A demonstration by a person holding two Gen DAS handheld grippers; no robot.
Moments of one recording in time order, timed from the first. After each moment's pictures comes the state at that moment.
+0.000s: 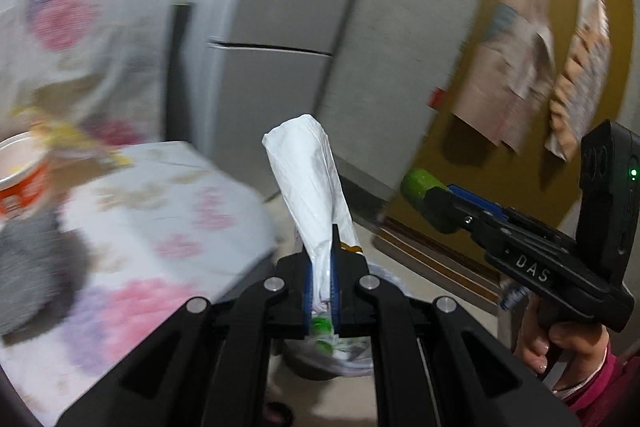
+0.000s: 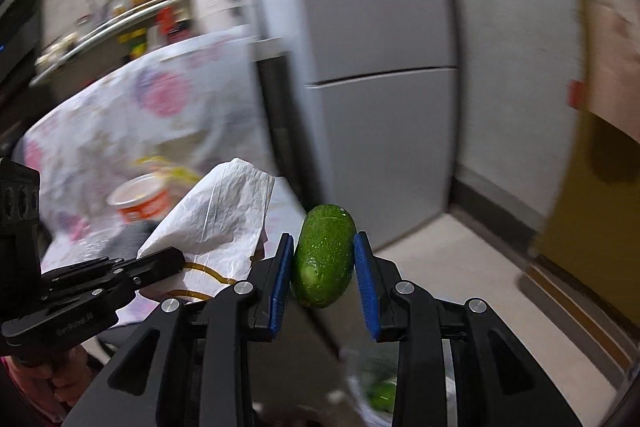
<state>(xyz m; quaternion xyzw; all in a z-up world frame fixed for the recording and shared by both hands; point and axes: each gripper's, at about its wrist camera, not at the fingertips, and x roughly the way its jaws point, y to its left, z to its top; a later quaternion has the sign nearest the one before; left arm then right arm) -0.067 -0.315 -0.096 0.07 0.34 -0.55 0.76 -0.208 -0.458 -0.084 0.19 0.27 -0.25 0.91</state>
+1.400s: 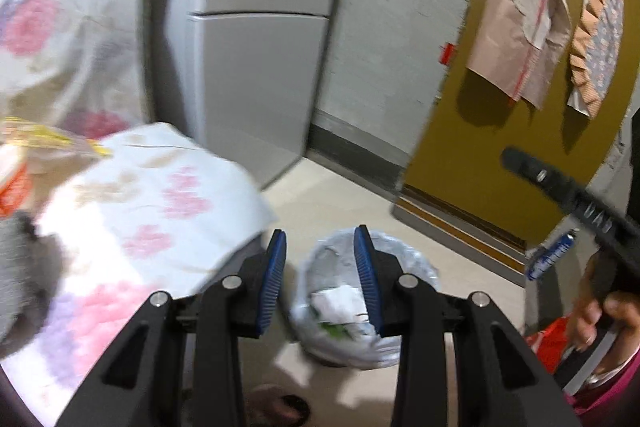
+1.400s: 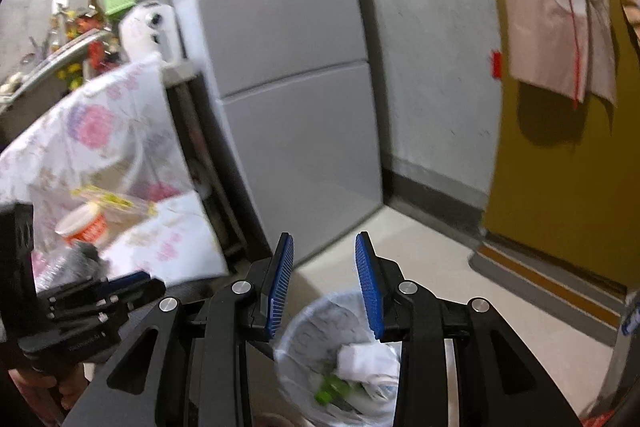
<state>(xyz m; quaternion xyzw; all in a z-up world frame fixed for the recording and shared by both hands) -0.072 -0.346 -0.125 0.14 0.35 -0.51 0.77 -0.244 -0.493 -0.095 0.21 0.23 -0.31 0.90</state>
